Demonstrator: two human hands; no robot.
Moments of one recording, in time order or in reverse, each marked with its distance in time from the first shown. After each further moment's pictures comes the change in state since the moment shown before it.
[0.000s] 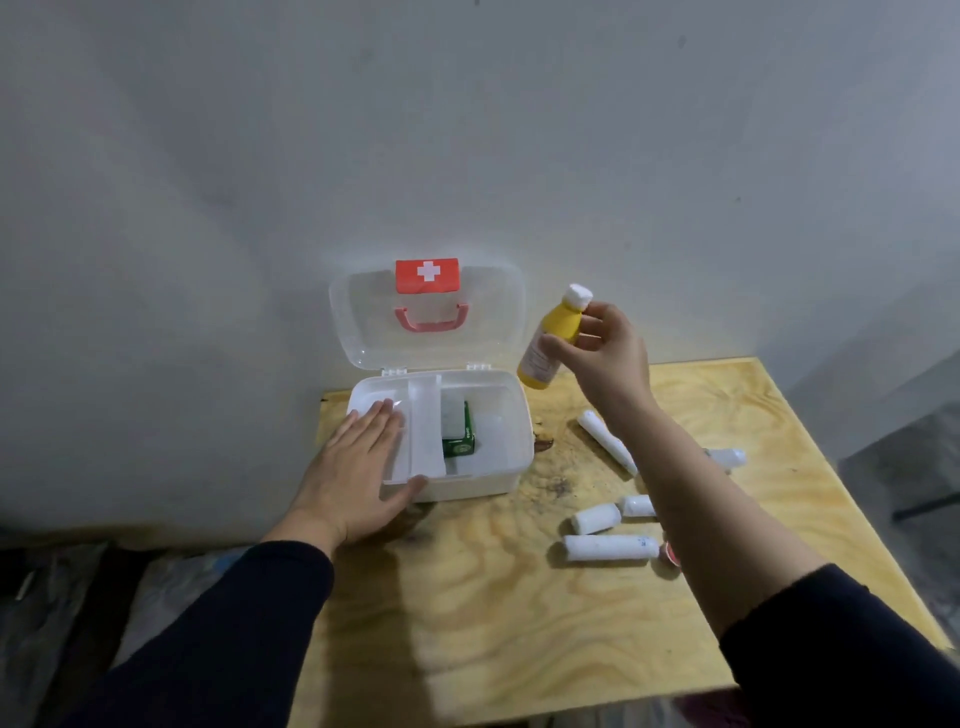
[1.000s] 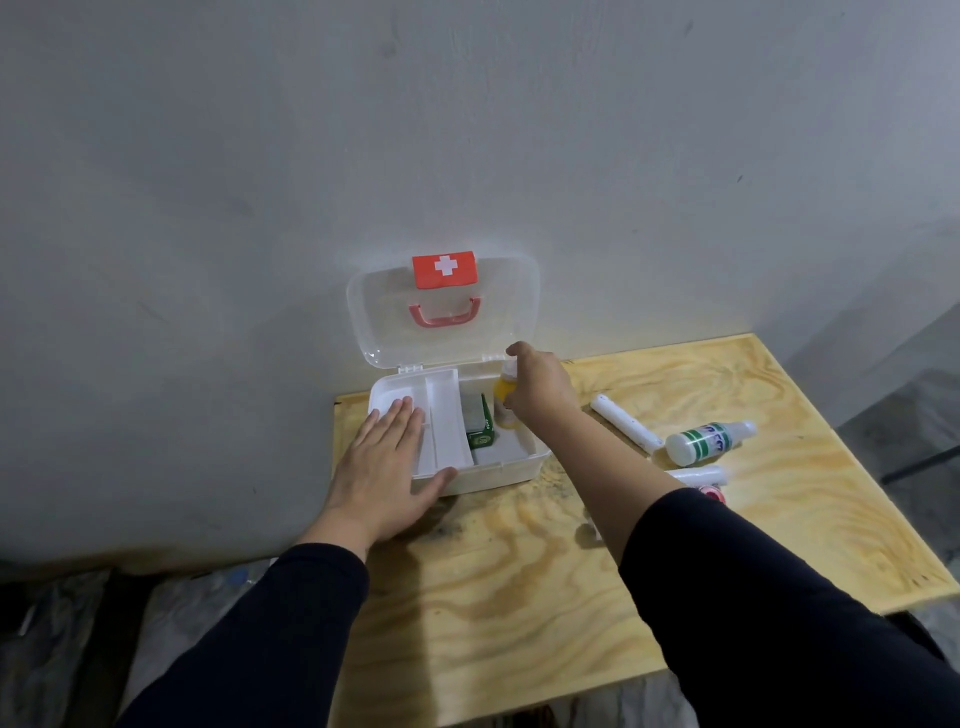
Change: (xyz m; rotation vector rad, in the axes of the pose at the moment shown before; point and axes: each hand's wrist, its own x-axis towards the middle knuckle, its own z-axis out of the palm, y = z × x) left_hand 0.004 -0.002 0.006 0.011 0.009 0.016; right_hand -0.011 0.024 0.079 -0.746 -0.259 -0.014
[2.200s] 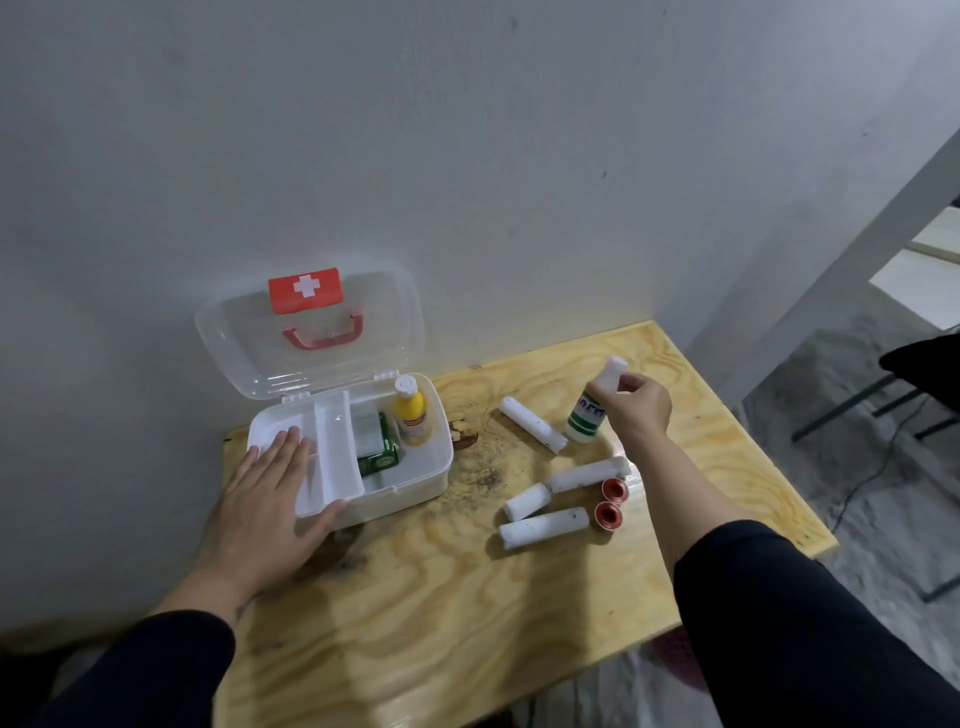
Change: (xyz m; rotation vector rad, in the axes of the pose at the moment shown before) left_hand 0.001 -0.008 0.010 0.000 0.040 0.005; right_hand -0.017 0.188 -0.070 0.636 0.477 0.570
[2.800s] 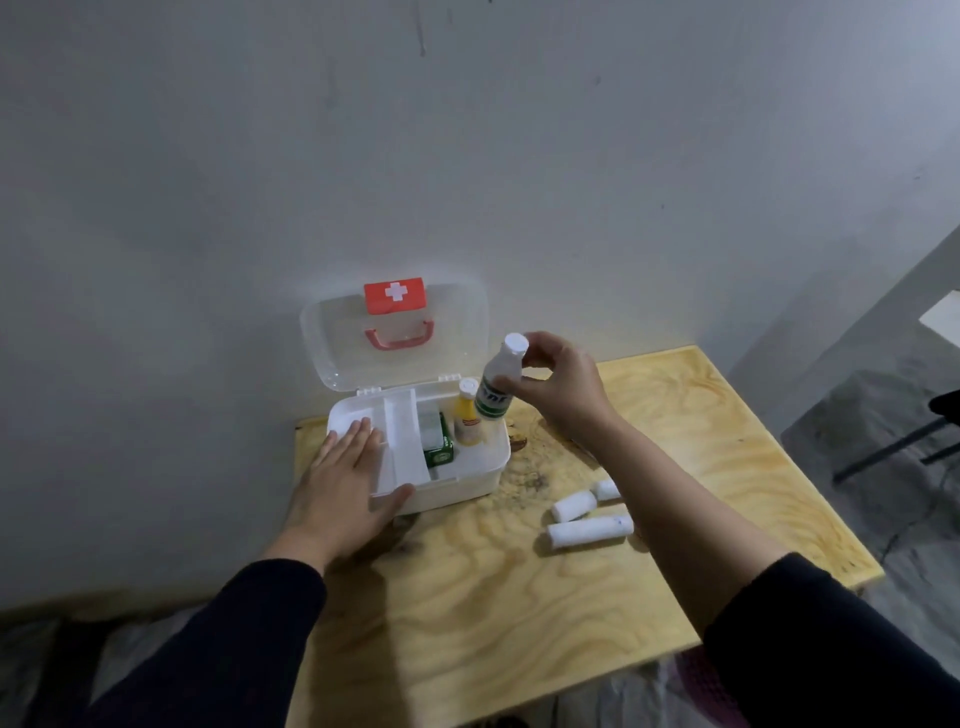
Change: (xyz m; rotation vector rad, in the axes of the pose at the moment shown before) left_hand 0.001 0.006 -0.012 0.014 -0.040 -0.004; right_hand -0.119 -0.098 0.048 -0.004 -0.482 -0.581
